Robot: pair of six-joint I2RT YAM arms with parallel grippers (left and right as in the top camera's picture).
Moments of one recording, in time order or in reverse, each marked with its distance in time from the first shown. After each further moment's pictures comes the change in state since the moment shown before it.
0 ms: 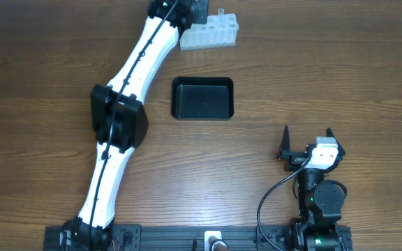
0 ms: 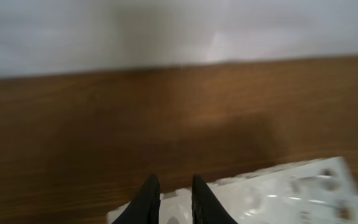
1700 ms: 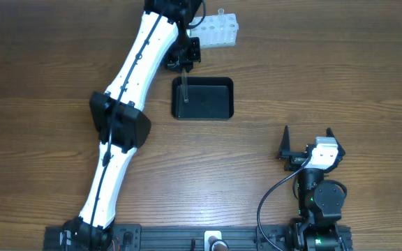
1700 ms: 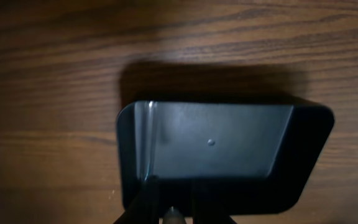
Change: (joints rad) left arm -0.024 0.048 0.220 -0.929 0.283 -0.230; right arm 0.000 0.000 0.000 0.000 0.000 0.000
